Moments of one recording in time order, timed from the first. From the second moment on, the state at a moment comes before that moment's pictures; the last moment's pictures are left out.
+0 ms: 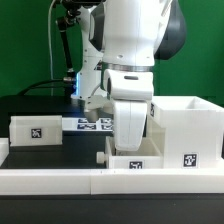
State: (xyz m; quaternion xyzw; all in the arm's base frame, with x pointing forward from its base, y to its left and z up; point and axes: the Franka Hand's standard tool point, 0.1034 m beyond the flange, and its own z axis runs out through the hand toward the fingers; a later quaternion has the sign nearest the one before) arm 0.546 0.002 0.009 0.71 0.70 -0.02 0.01
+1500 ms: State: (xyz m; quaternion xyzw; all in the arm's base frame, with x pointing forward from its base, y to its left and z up) arm 0.547 0.012 0.009 0.70 0.72 -0.03 0.02
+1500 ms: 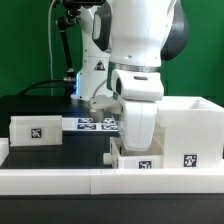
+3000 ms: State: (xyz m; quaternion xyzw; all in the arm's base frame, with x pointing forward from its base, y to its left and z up) arm 0.568 -0.010 0.056 0.70 0.71 -0.04 0.02
